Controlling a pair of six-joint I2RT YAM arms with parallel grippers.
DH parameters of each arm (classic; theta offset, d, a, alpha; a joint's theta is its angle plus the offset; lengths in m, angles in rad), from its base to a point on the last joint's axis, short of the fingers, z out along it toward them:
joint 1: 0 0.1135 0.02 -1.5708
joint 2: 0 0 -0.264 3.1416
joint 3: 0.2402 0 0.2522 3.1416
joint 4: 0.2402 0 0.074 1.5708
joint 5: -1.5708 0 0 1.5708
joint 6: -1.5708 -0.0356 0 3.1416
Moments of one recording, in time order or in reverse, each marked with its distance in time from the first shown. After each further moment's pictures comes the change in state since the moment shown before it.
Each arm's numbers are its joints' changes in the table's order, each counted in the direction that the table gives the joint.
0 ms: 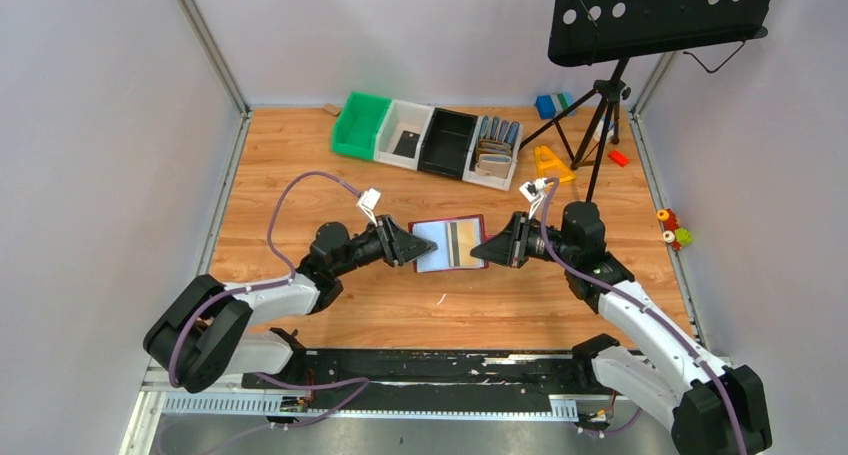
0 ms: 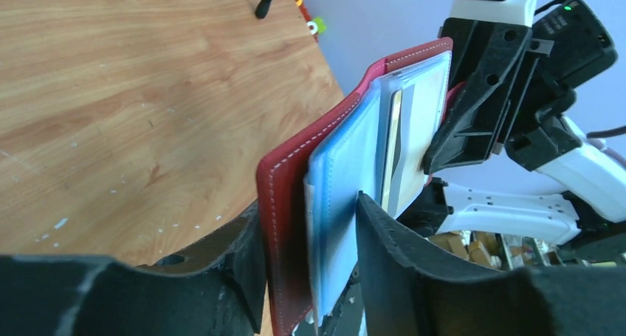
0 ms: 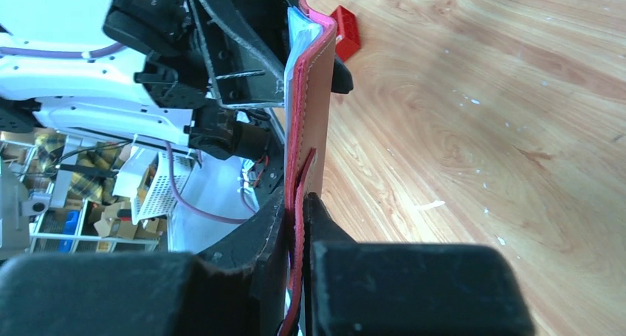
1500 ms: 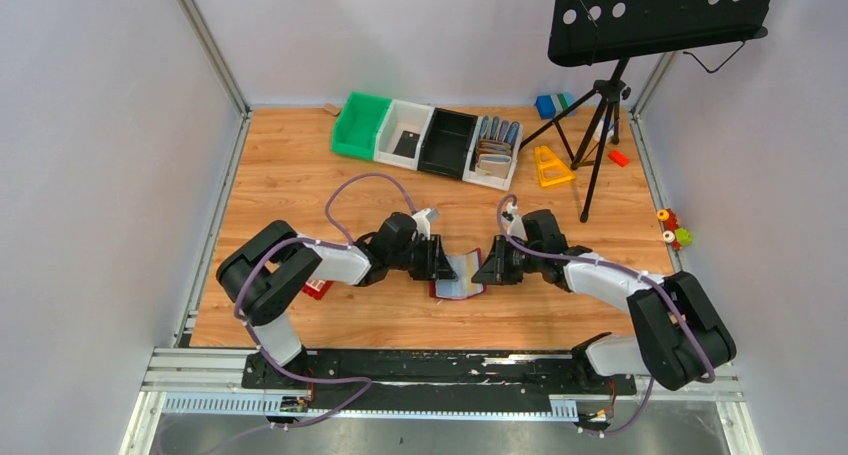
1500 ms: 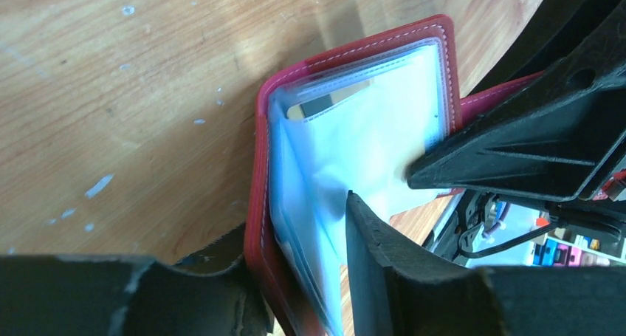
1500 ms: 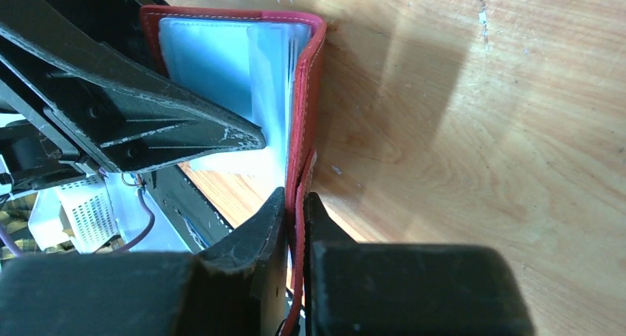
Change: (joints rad) left arm -0.158 0.454 0.335 0.487 0.066 -0.182; right arm 0.045 0.433 -0.024 0.122 -0.217 0.101
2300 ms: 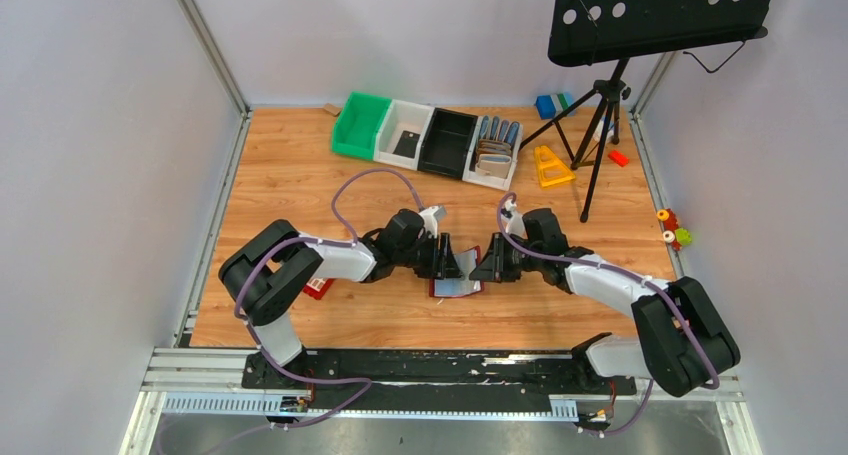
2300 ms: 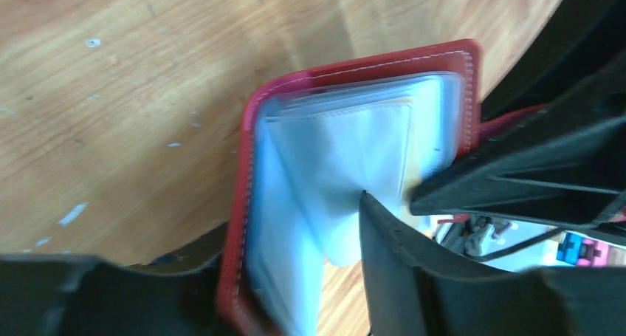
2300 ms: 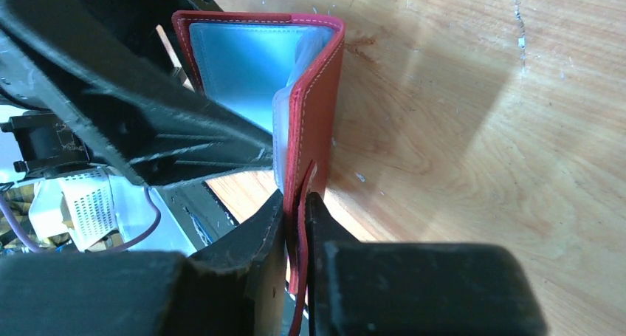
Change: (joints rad) left arm -0.027 -0.011 0.045 0.049 0.013 -0.026; right arm 0.014 -0.037 -0.001 -0.032 0.017 0.002
